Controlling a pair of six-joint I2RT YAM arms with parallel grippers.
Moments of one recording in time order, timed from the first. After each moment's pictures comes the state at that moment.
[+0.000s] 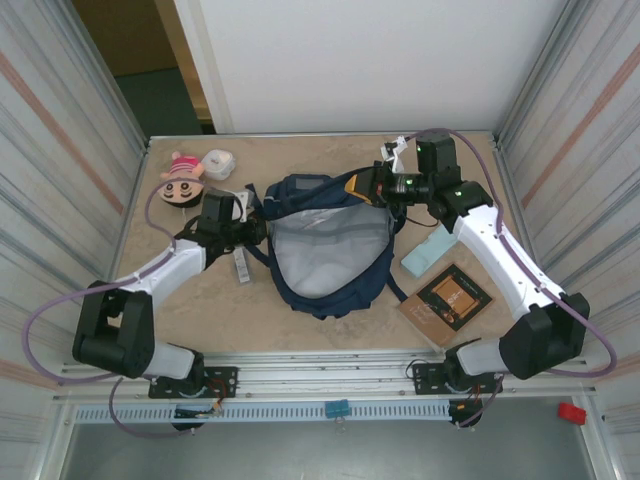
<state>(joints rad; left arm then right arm) -0.28 1.41 0.82 -0.16 0.22 -0.32 0.37 1.38 1.31 -0.44 -0.77 0.91</state>
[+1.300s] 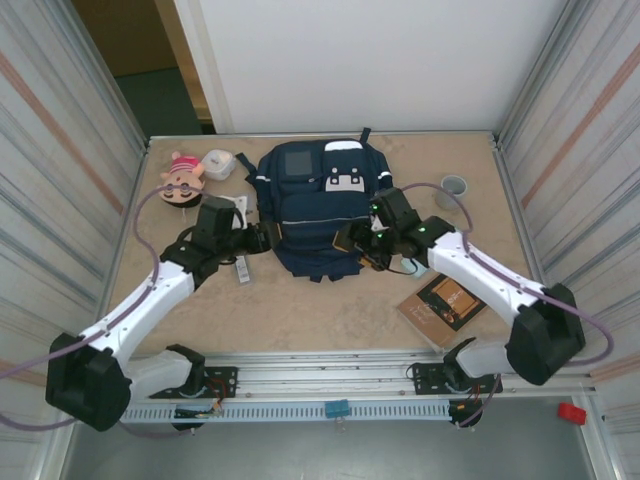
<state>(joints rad) -0.44 1.15 0.81 -0.34 0.20 -0.51 0.59 1.33 1.02 -0.62 -0.34 1.00</state>
